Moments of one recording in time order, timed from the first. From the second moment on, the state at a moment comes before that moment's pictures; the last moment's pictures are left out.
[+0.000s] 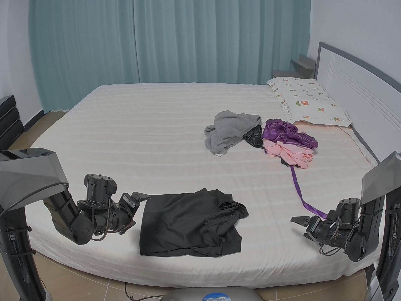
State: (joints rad) left arm -0.24 2.17 -0.60 -0.91 -0.14 -1.14; right arm 0.07 2.36 -0.19 -1.53 0.30 0.81
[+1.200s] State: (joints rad) left arm -0.25 2.19 -0.60 -0.91 -0.11 -1.12; right arm 0.51 2.32 -0.52 -1.12 -0.20 0.50
